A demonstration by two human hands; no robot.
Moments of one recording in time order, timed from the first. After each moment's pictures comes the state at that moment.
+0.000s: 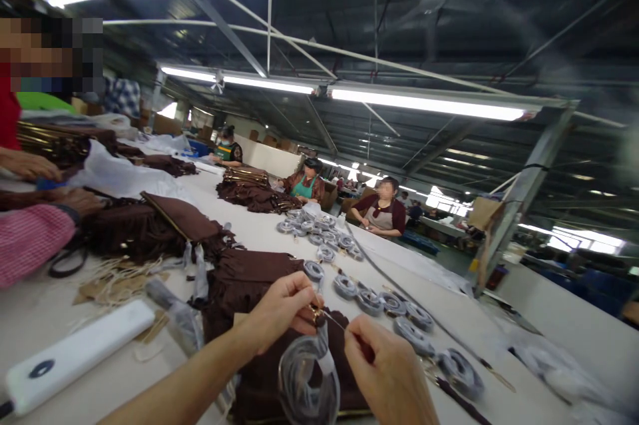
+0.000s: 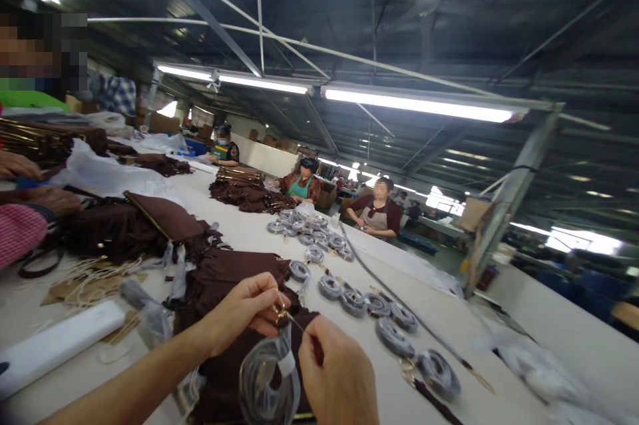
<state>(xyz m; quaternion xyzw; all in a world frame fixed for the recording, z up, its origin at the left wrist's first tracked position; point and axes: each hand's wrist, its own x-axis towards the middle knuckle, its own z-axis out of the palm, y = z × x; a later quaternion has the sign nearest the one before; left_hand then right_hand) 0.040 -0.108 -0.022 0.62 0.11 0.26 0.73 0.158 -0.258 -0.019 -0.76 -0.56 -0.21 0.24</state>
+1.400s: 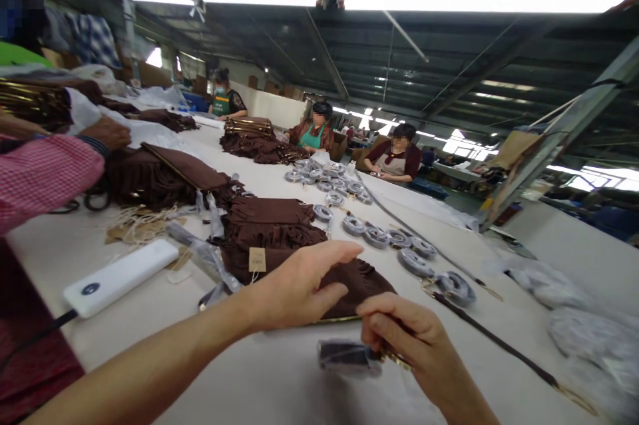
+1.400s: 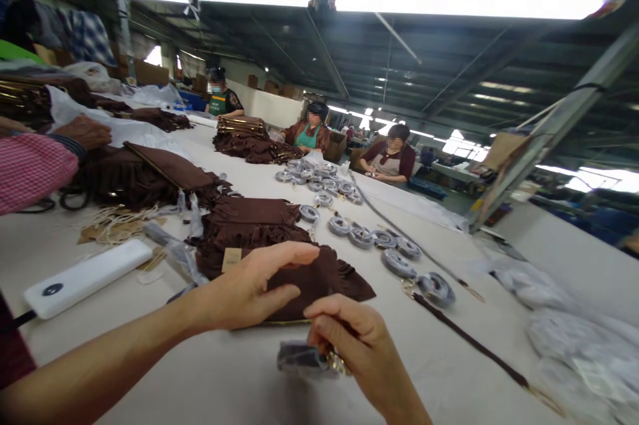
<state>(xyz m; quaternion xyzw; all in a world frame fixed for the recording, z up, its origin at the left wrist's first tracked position) 0.015 -0.146 -0.027 0.89 -0.04 0.28 0.35 0.149 -0.310 -0.039 -0.62 -0.45 0.30 0.57</state>
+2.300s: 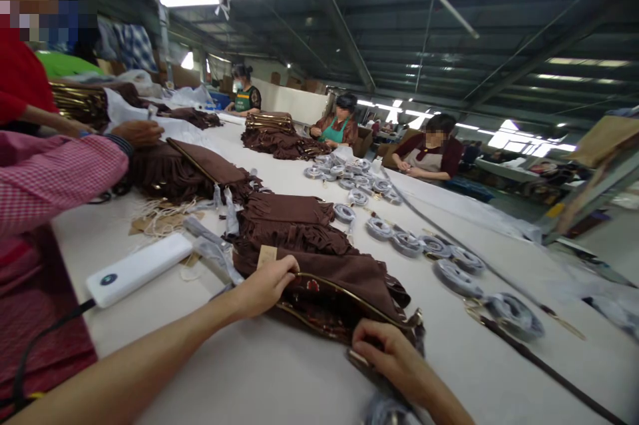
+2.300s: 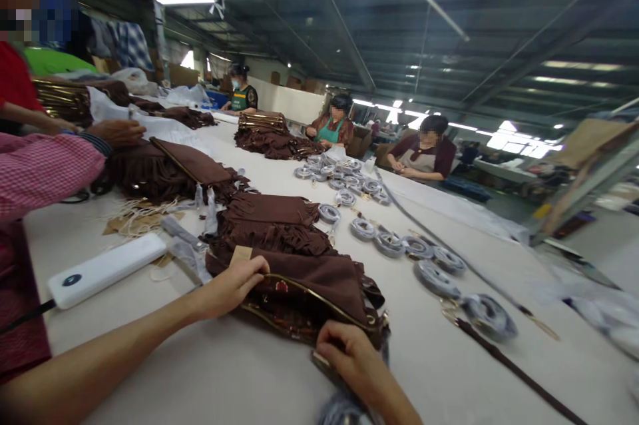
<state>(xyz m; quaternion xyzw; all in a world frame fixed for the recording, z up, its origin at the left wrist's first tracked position) 0.010 -0.069 -0.132 0.90 0.20 0.18 0.33 0.218 -0.267 -0.138 -0.70 -0.57 0.32 0.29</state>
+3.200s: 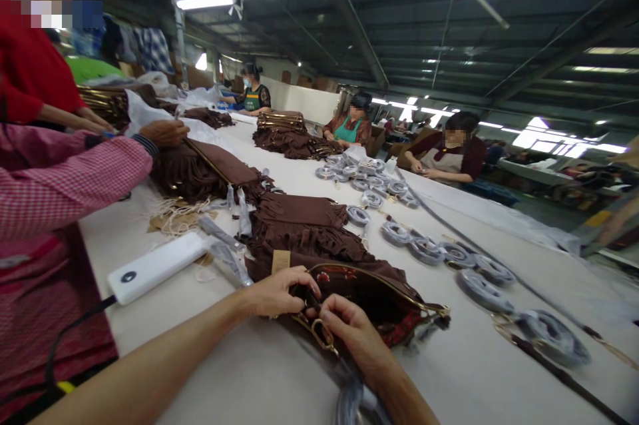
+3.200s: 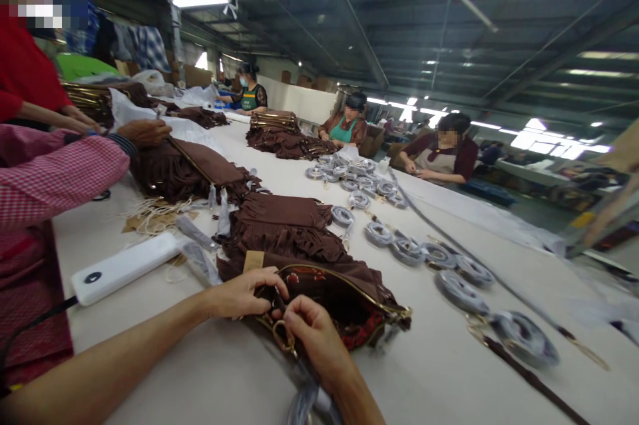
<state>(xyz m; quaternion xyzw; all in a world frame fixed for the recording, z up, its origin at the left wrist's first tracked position) 0.010 -0.054 -0.141 0.84 0.11 0.15 0.51 0.154 -0.200 -0.157 -0.54 -0.41 0.52 0.52</state>
